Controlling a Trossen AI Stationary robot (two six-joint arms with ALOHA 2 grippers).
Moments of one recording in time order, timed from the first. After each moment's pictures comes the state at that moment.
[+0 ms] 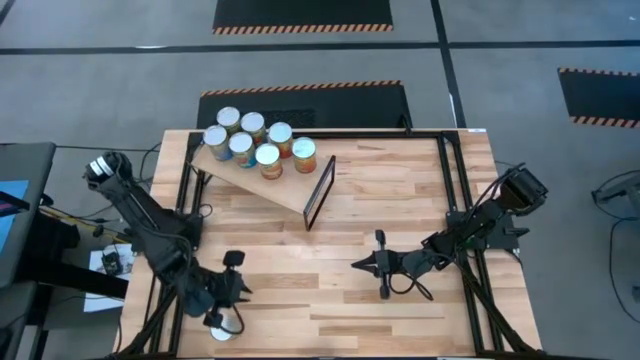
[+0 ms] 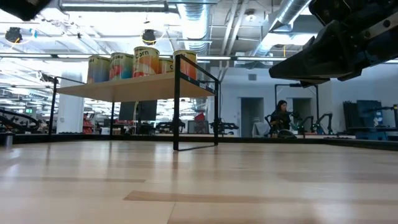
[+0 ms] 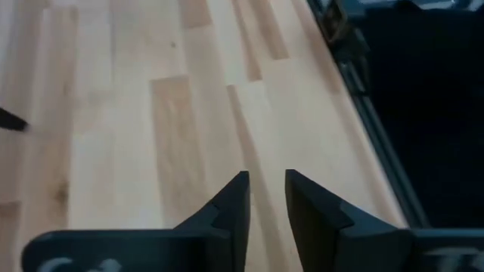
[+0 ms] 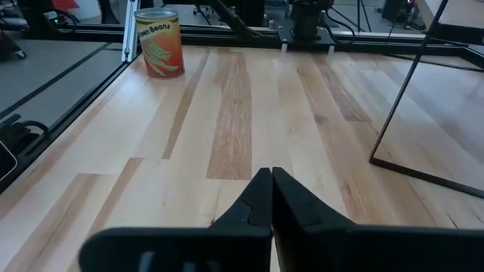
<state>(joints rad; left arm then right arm) -0.87 1.24 0.85 -0.50 -0.39 -0.54 0.55 1.59 0.45 0.85 0.52 0.16</state>
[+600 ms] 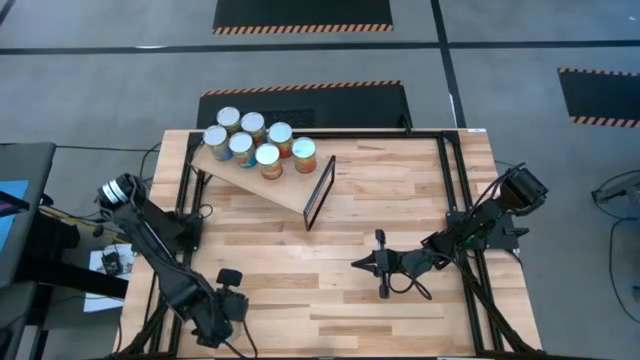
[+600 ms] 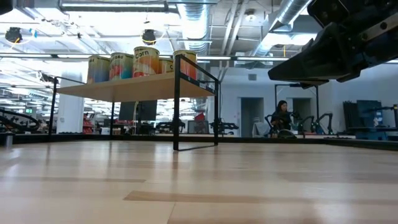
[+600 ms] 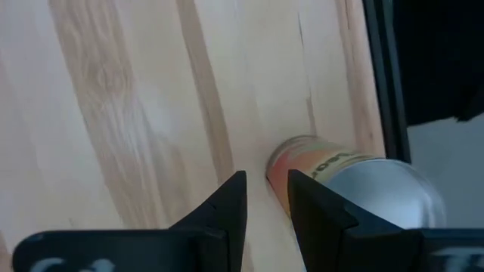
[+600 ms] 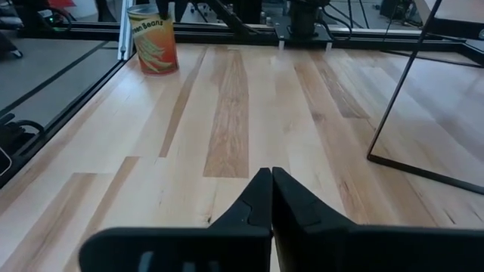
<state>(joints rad) -0.91 1.56 1.14 -0.89 -0.09 -0.69 0.55 1.59 0.45 0.84 0.52 0.17</state>
